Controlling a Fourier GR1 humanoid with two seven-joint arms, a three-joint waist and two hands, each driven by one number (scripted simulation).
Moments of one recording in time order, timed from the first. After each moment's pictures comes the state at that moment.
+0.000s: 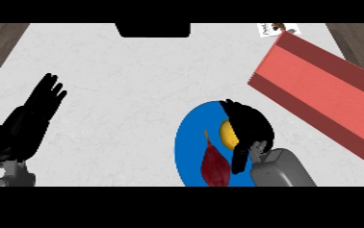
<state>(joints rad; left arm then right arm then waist) -0.04 0.24 0.20 -1.64 0.23 -0.09 0.28 -0.28 -0.11 0.40 -1.56 0.81 0.58 0.72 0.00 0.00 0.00</state>
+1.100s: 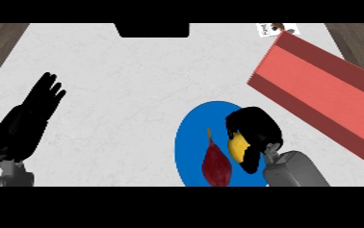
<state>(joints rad) -0.05 0.22 0.22 -1.67 0.23 -0.11 0.32 -0.25 -0.22 0.41 -1.54 0.94 0.49 0.32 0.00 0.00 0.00</state>
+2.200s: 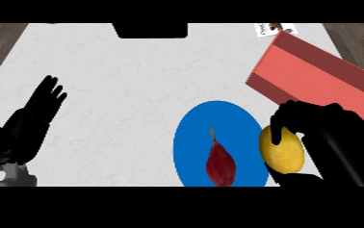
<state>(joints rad) -0.03 0.20 0.22 -1.67 0.20 -0.11 0.30 -0.22 -0.25 0.24 -2.27 0.93 0.58 0.42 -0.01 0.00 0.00</state>
